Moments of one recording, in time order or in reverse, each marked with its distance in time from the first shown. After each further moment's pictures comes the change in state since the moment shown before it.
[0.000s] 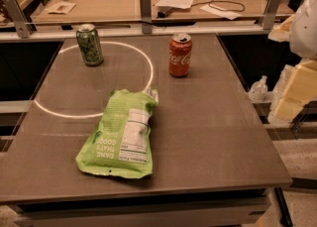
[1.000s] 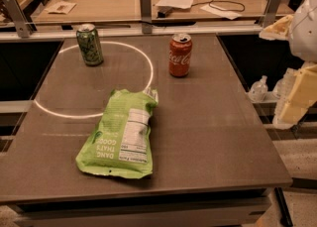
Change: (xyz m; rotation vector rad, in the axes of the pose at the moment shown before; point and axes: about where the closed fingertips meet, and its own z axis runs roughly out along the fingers) arm -0.007 0.004 0.000 -0.001 -0.052 -0.148
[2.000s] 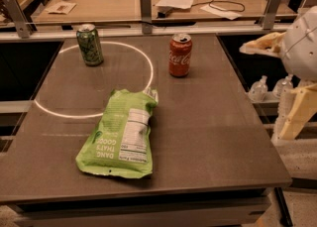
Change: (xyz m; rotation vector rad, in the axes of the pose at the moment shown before) arm -0.015 0.024 0.017 -0.072 -0.152 -0.171
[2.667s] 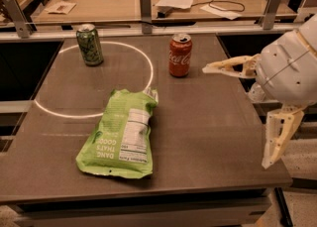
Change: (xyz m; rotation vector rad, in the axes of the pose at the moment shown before) arm -0.045 0.035 0.026 -0.086 -0.202 -0.354
